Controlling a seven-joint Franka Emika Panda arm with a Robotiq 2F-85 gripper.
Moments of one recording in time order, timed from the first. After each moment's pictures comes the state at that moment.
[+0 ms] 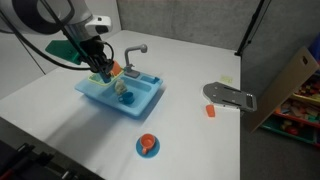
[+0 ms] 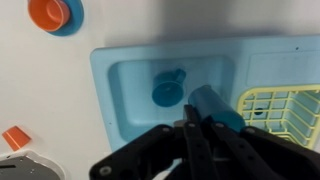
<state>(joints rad) 0.09 0.17 -0.11 -2.44 -0.11 2.73 0.24</state>
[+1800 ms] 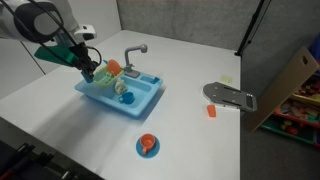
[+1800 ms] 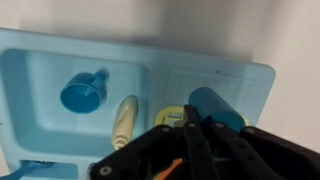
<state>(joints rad) 0.08 0.30 0.08 -2.37 0.02 2.78 0.09</state>
